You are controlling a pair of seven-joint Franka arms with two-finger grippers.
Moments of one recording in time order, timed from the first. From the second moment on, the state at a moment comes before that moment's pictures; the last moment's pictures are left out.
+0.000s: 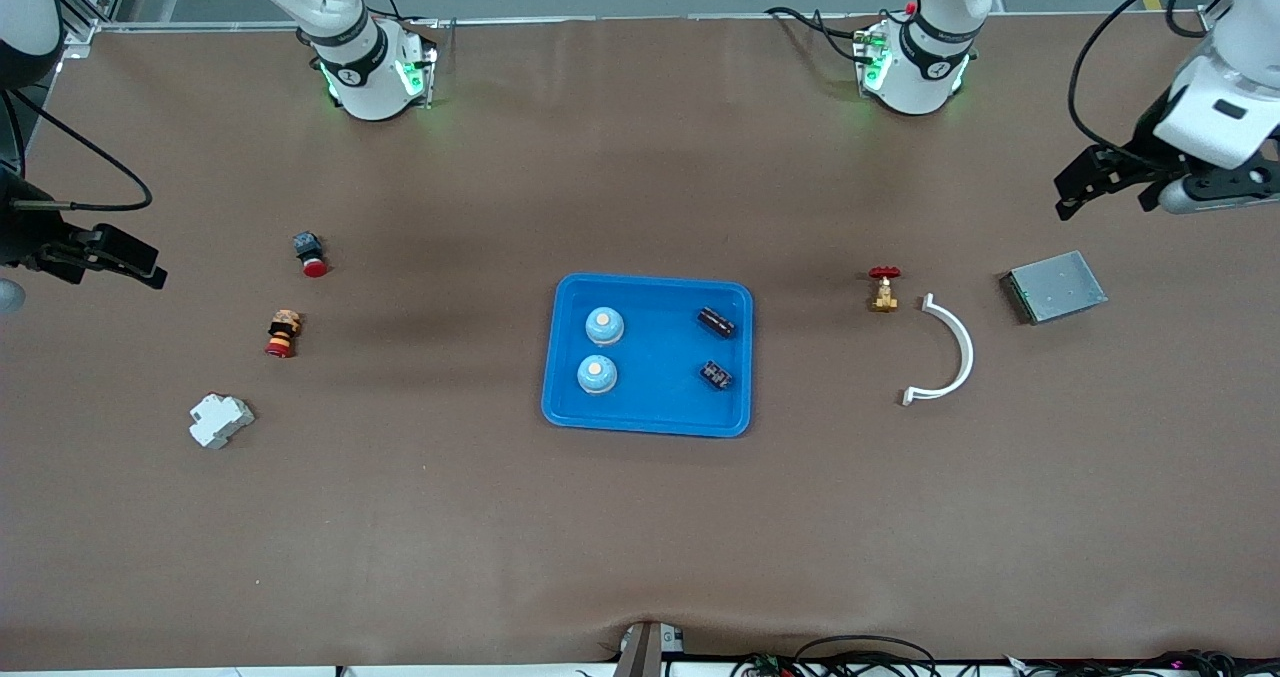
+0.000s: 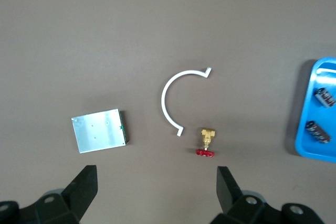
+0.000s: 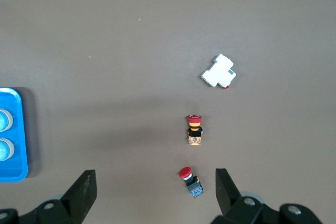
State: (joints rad) left arm 0.15 -0.20 -0.18 -1.89 -0.01 1.78 -0.12; right arm -0.02 0.06 -0.05 -1.60 0.02 1.68 0.02
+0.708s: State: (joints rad) left arm 0.14 -0.01 -0.21 -1.58 -0.01 1.65 -0.12; right arm -0.01 0.06 -0.03 -1.60 0.02 1.68 0.02
